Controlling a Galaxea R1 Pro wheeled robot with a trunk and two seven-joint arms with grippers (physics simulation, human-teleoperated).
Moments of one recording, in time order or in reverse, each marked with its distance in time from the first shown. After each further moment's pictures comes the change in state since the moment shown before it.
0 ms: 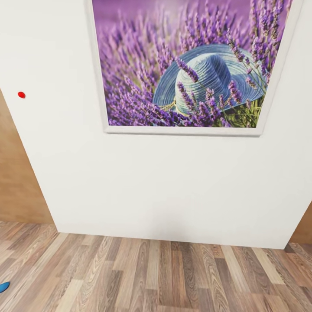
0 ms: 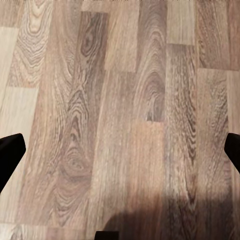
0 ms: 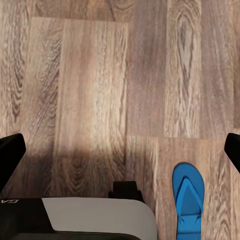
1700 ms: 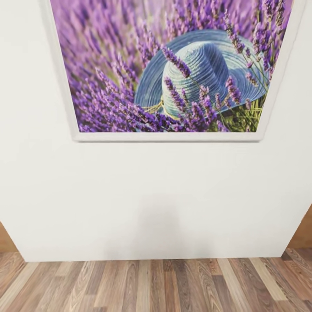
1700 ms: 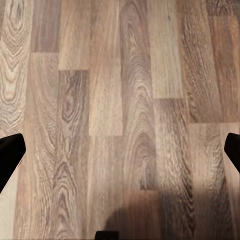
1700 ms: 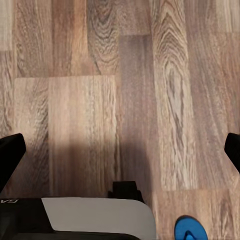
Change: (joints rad) left arm 0.000 0.001 0.000 0.000 0.000 0.000 0.000; right arm 0.000 -0.001 0.000 0.000 0.001 0.000 0.000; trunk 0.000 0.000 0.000
